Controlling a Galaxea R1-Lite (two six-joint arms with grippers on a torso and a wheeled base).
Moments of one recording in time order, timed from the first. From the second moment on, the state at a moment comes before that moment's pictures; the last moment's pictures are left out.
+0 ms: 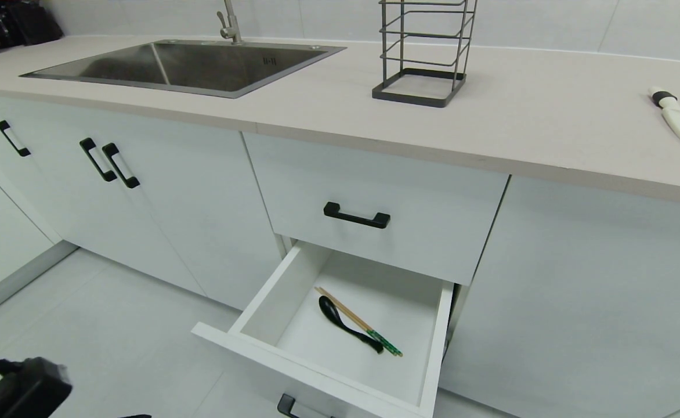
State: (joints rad) left arm -0.23 0.93 -0.25 -0.03 -0.42 0.02; right arm 0.00 0.00 0.00 0.00 -0.02 0.00
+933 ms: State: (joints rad) left arm -0.36 1.58 -0.44 -0.15 -0.22 0.07; right arm 0.00 0.00 0.00 0.00 -0.02 0.00
